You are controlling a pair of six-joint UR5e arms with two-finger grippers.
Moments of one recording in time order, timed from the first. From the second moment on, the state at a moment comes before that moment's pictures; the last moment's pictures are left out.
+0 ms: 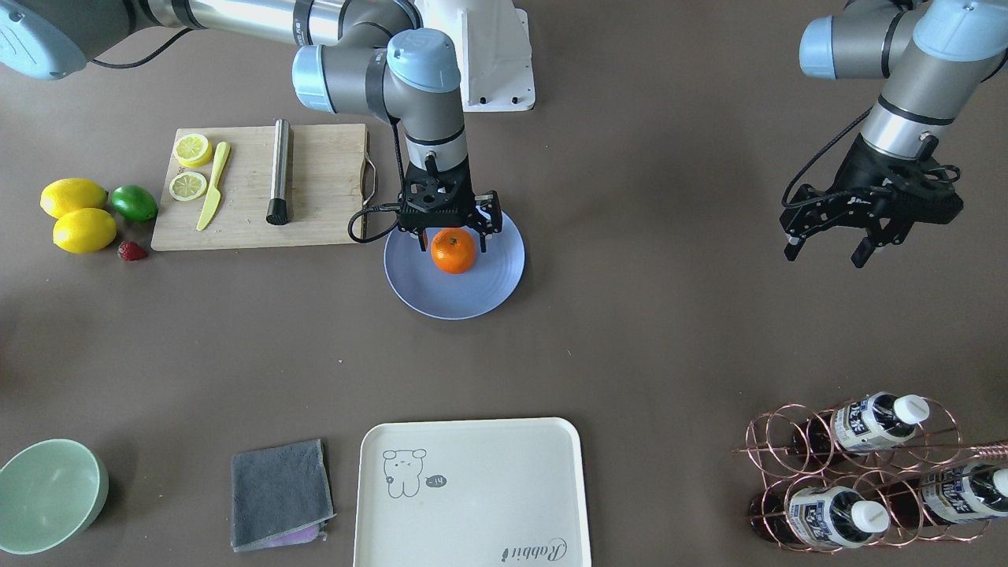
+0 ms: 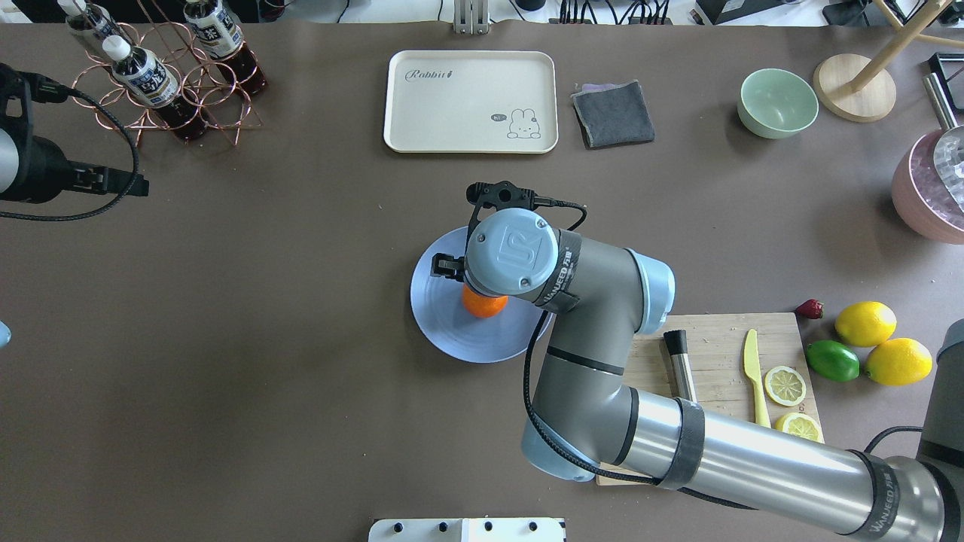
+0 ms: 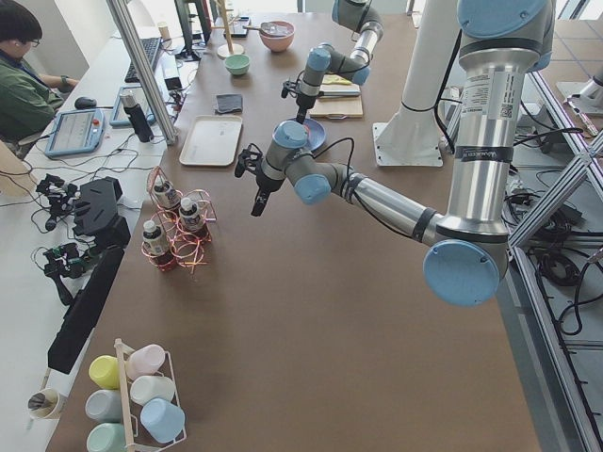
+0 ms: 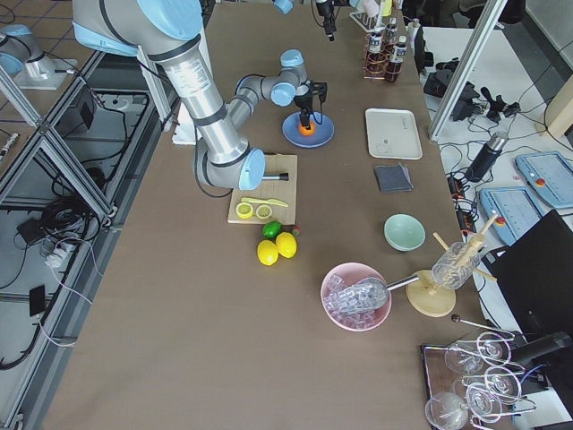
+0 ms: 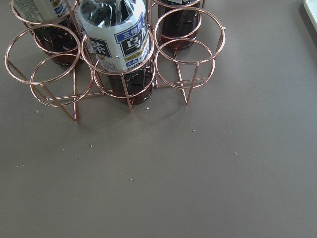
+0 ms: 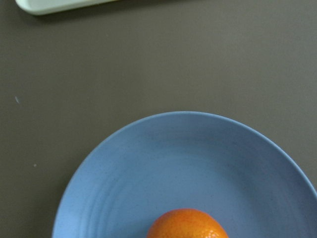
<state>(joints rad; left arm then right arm) -0.97 -1.63 -1.90 -2.06 -1.93 -0.81 0.45 -0.83 1.64 -1.49 1.66 1.40</state>
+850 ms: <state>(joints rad) -1.20 -1.48 -1.89 -2.00 -2.08 -0.49 1.02 -1.16 1.99 -1.88 2.12 0.68</state>
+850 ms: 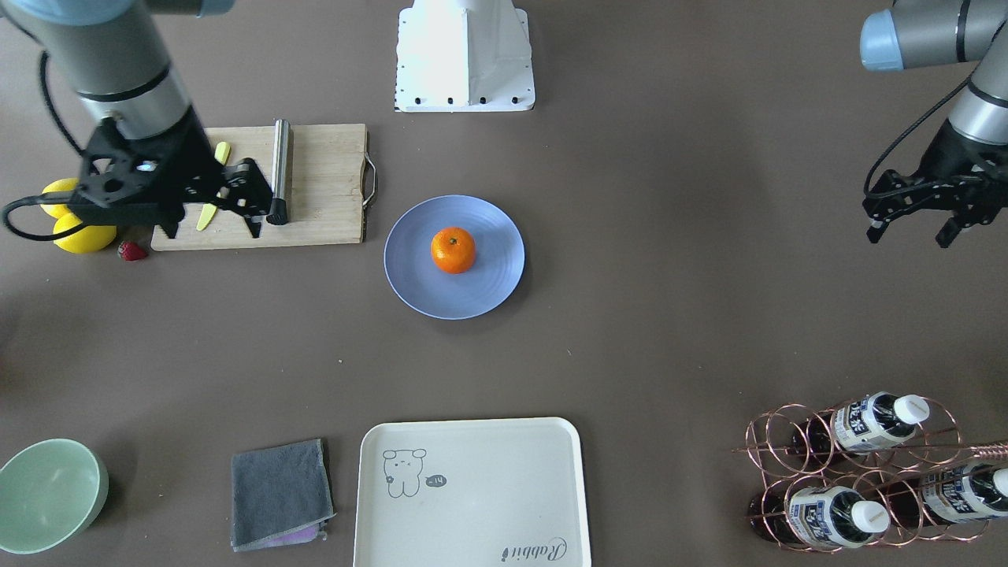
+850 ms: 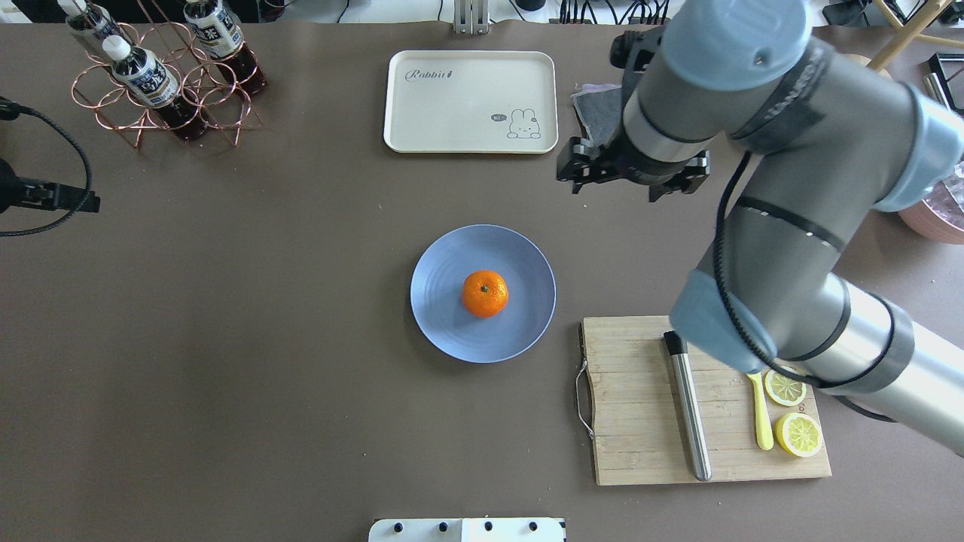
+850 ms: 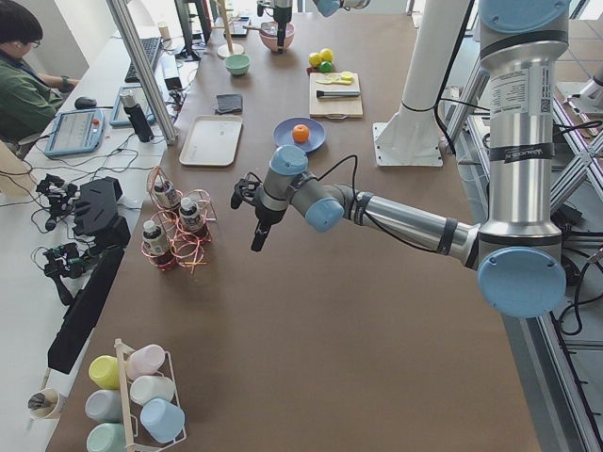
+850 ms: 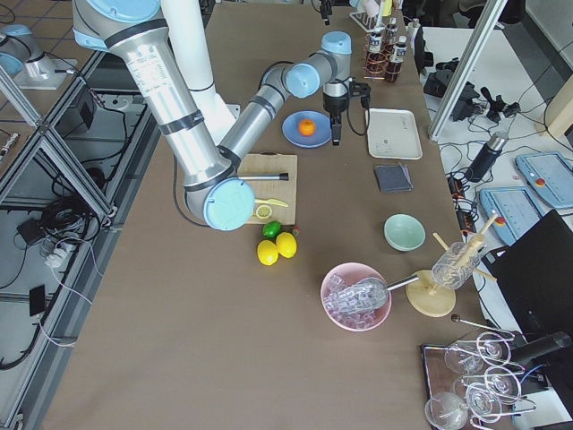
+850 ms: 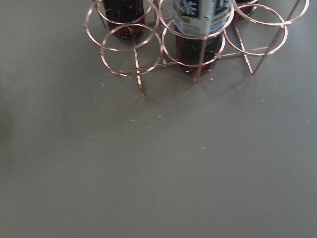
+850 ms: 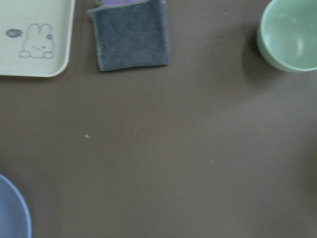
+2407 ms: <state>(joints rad) -1.57 -1.41 -1.80 -1.72 -2.26 0.09 1.62 -1.61 1.70 -1.66 2.36 -0.08</state>
